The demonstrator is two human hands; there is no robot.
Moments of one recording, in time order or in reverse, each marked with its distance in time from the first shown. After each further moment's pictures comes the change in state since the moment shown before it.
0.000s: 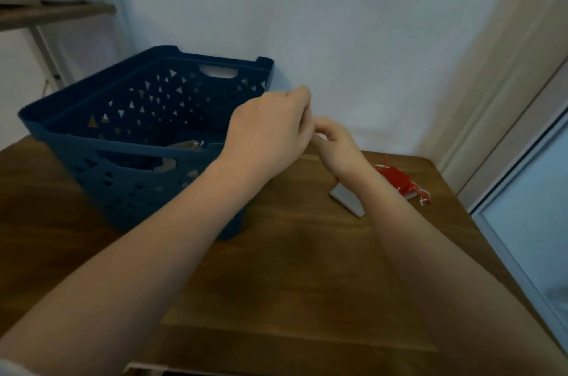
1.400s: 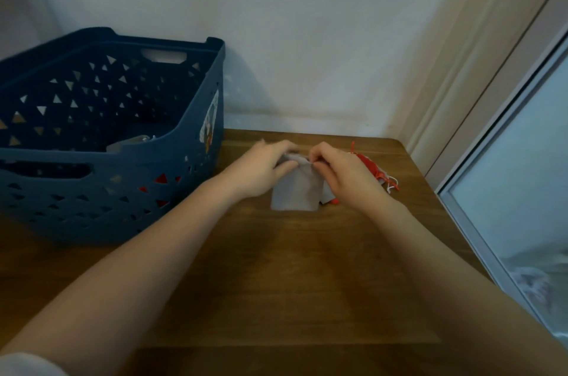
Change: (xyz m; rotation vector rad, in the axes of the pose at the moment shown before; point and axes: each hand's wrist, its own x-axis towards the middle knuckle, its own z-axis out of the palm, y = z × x) left_hand -0.003 0.004 0.120 -0.318 -0.614 -0.083; right_hand -0.062 0.068 -0.062 -0.407 -0.112 -0.129
